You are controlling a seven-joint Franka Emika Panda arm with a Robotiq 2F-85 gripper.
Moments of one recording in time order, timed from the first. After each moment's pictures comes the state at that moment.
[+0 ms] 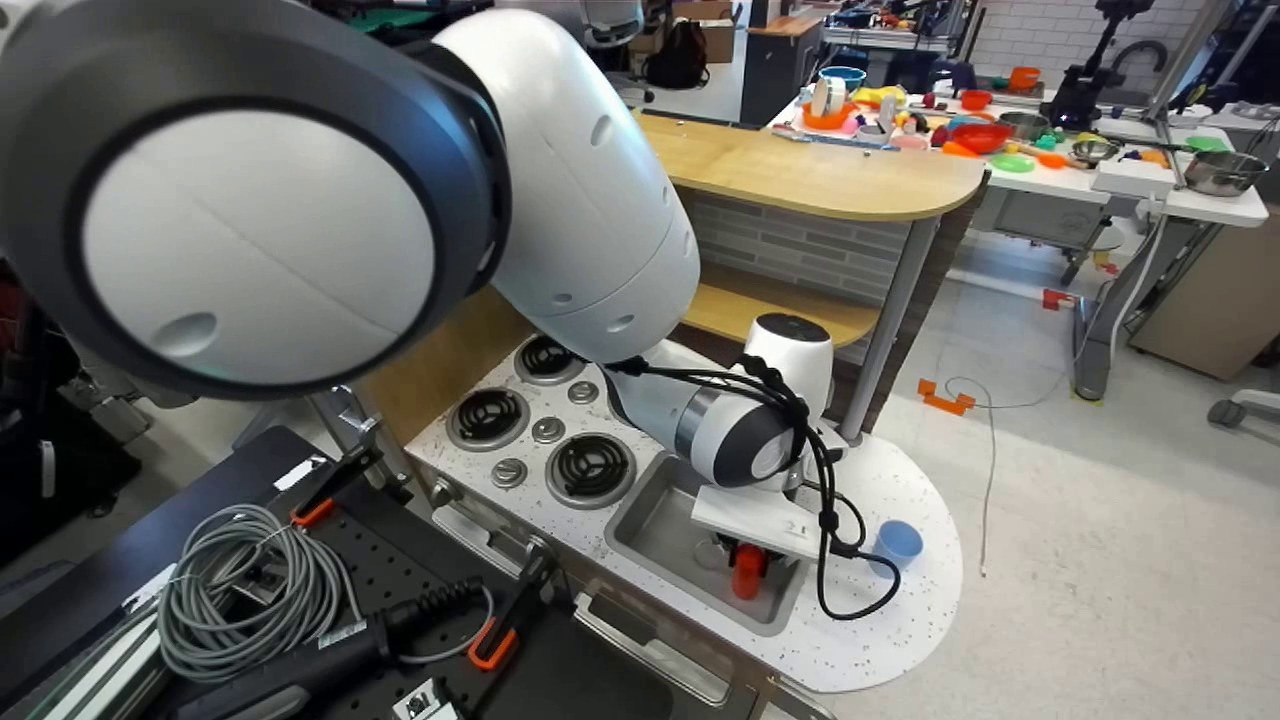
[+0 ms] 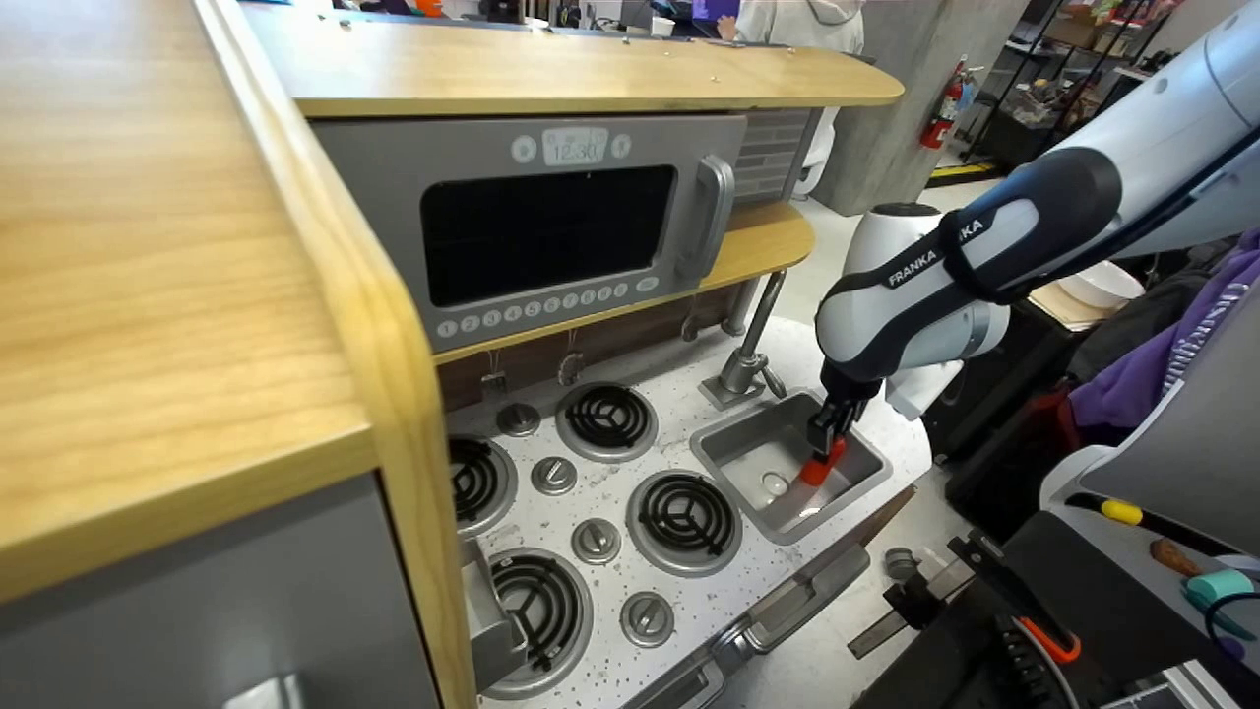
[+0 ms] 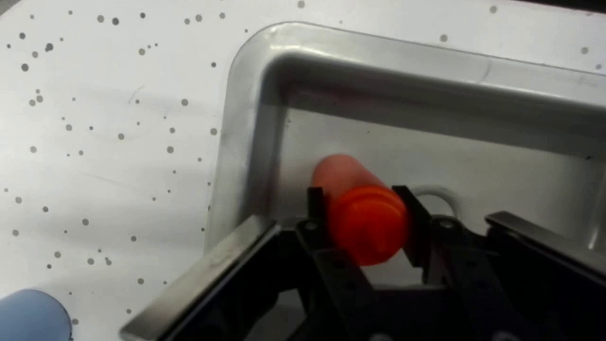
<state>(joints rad) -0.33 1.14 -0.08 -1.54 -0.13 2.53 -0.47</state>
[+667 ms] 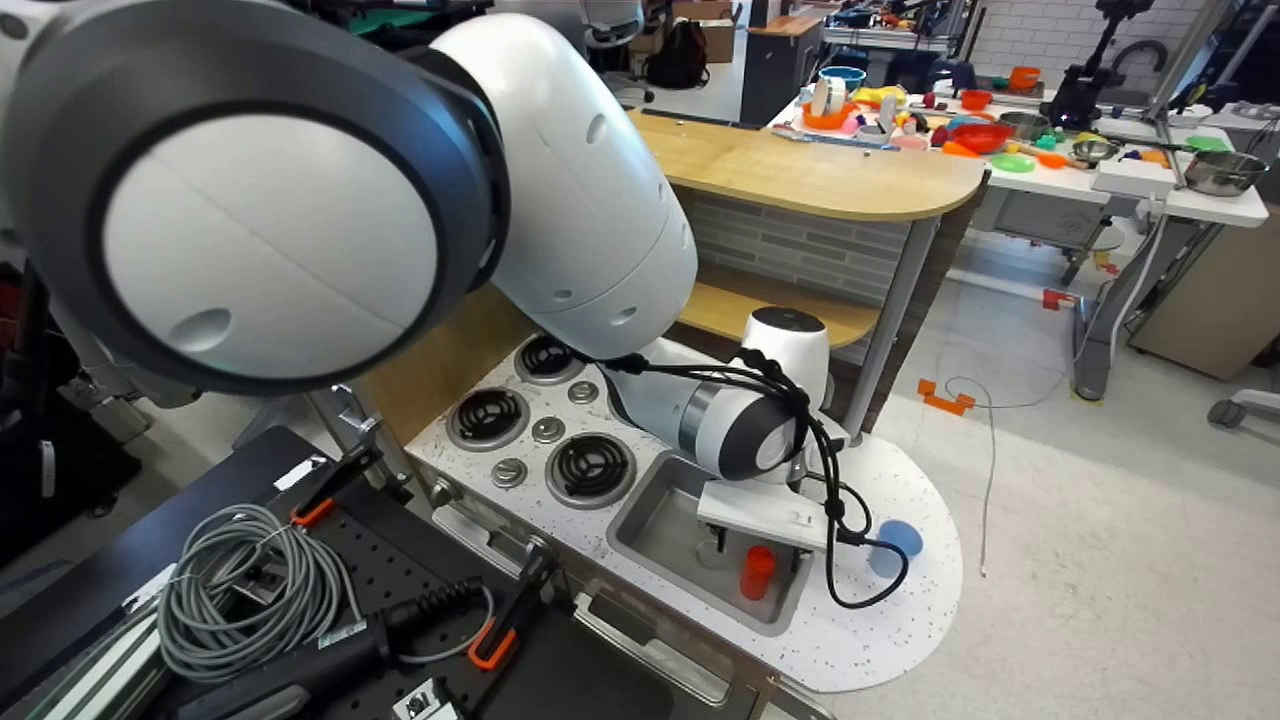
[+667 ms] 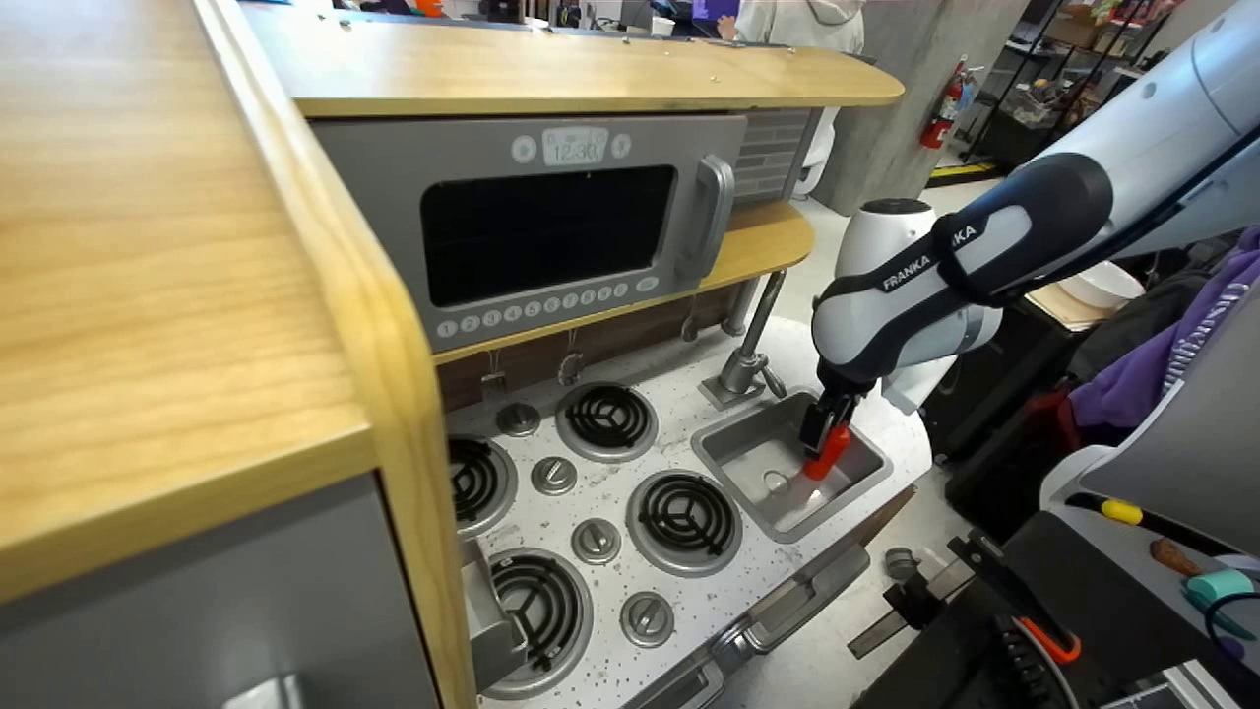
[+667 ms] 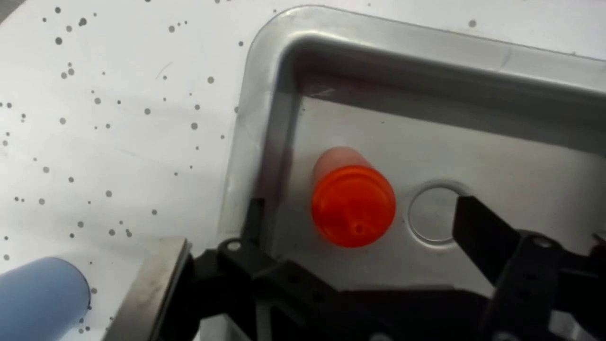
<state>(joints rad) -0.31 1.15 -0.10 -1.51 -0.17 2.53 -0.46</state>
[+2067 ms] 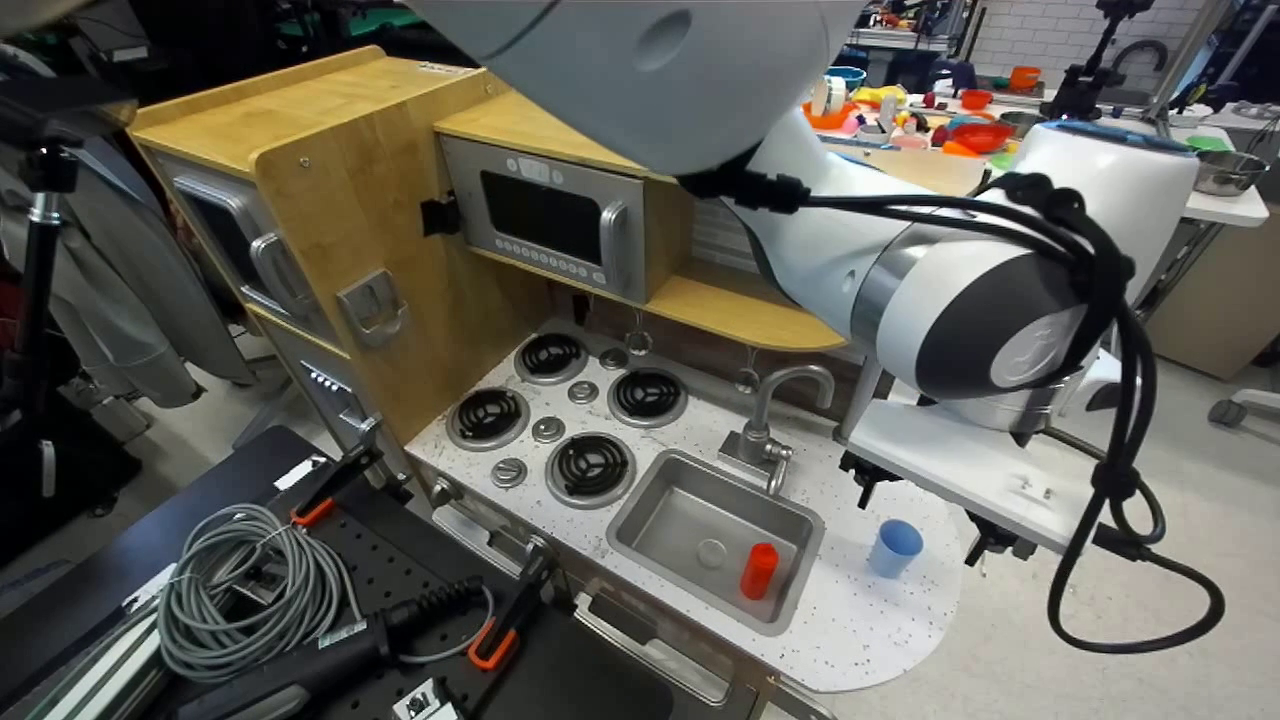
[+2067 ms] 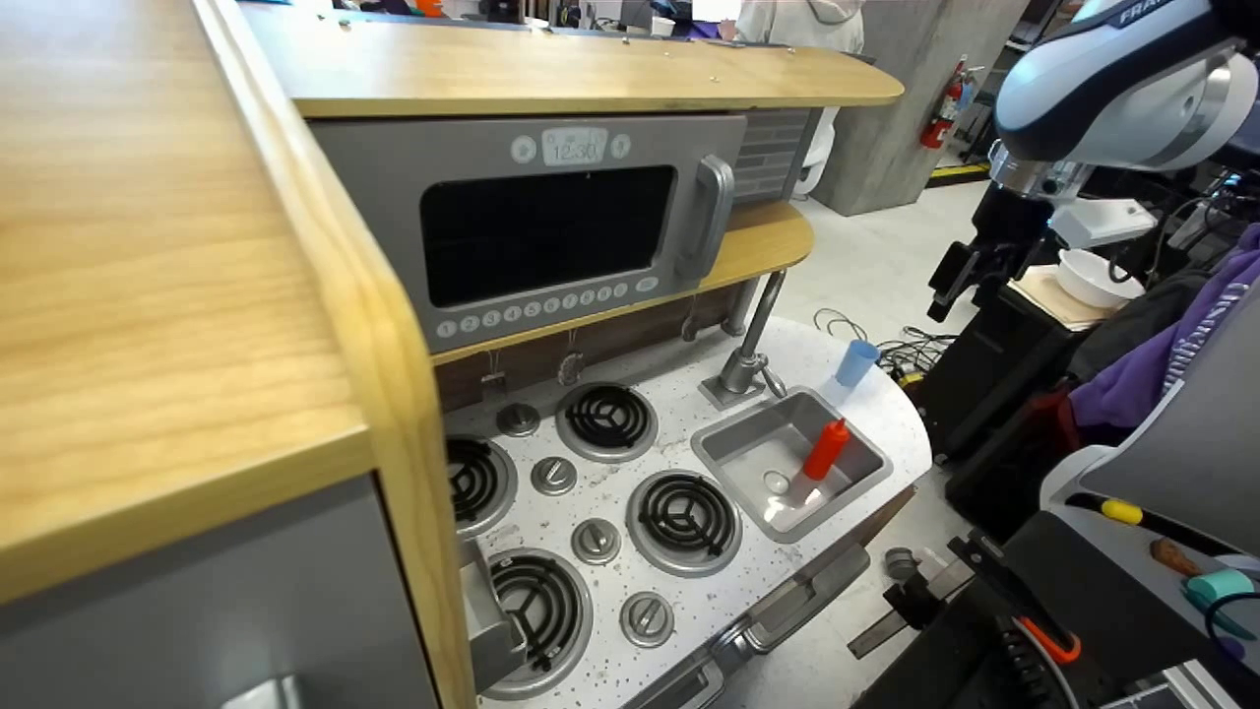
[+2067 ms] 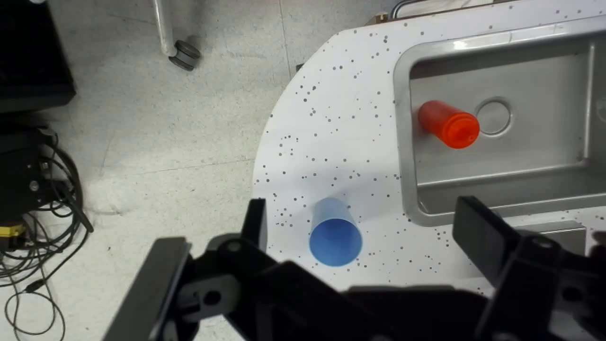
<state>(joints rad) -0.50 0.80 -0.11 -1.56 -0.03 2.31 -0.46</state>
